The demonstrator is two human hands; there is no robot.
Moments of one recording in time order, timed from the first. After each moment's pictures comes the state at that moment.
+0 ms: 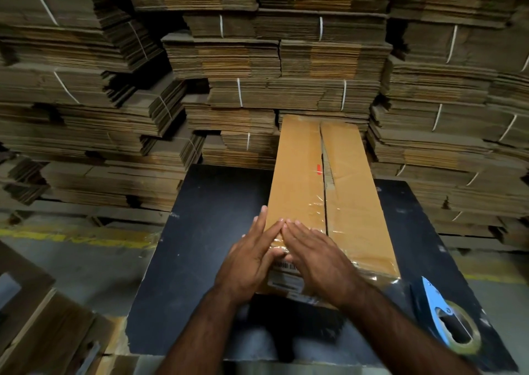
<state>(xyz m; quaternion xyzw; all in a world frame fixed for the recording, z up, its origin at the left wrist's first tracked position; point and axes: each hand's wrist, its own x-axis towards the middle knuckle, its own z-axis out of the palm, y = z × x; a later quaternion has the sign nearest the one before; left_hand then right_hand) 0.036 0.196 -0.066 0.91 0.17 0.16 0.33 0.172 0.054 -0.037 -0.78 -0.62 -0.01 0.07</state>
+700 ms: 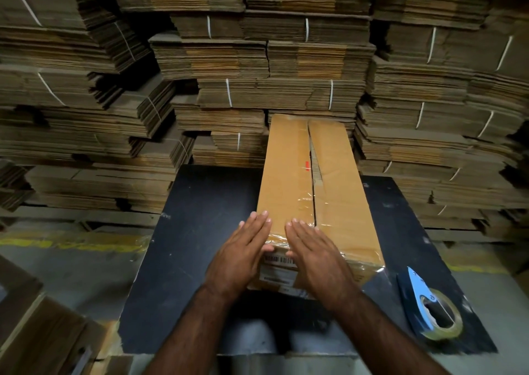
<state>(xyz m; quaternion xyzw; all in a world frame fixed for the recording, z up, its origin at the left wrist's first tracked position) 0.035 0.199 -0.076 0.95 0.10 0.23 0.17 0.162 0.034 -0.047 -0.84 -0.54 -0.03 0.05</state>
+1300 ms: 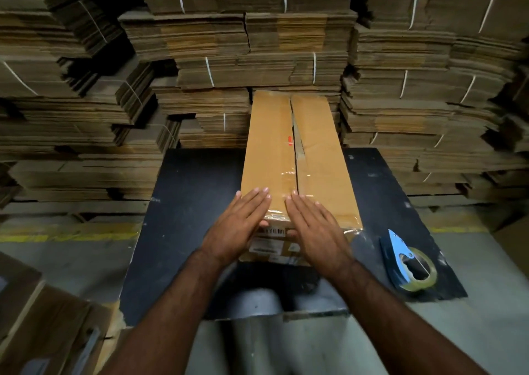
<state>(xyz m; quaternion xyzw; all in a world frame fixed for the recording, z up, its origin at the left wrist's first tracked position) 0.048 0.194 -0.064 0.98 0.01 0.19 0.10 0.171 0.001 -0.049 -0.85 -0.52 -0.08 0.00</state>
